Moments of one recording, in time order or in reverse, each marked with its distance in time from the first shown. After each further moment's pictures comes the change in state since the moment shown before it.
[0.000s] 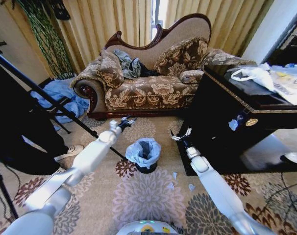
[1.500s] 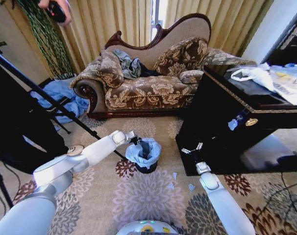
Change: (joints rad) left arm -0.149 -0.023 0.327 0.137 0.368 0.144 0.253; right arm -0.140 0.045 0.154 -0.051 -0.072 0.079 -0.001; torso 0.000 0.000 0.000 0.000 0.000
